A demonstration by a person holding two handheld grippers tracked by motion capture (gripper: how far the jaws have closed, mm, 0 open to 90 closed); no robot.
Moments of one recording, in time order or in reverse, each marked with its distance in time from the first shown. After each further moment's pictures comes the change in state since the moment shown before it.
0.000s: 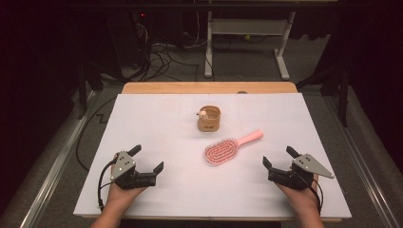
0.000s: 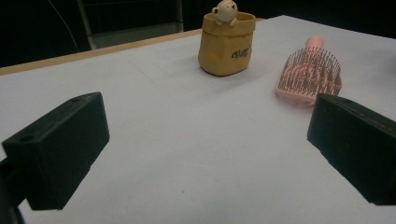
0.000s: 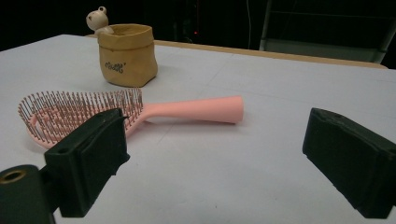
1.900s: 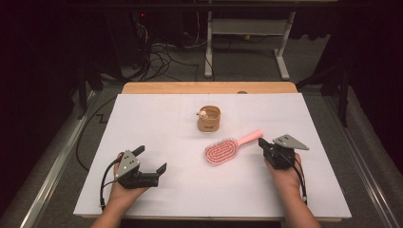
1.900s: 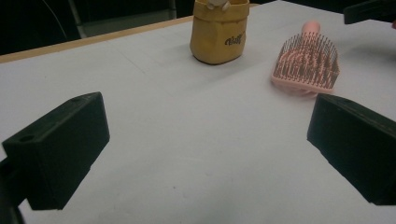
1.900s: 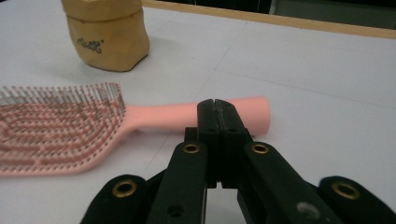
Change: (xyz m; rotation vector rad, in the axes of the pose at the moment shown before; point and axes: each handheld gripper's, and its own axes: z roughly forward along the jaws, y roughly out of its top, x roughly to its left) left arm -0.002 0.000 0.007 0.048 -0.026 0.013; right arm 0.002 0.020 0.071 0.183 0.010 -0.008
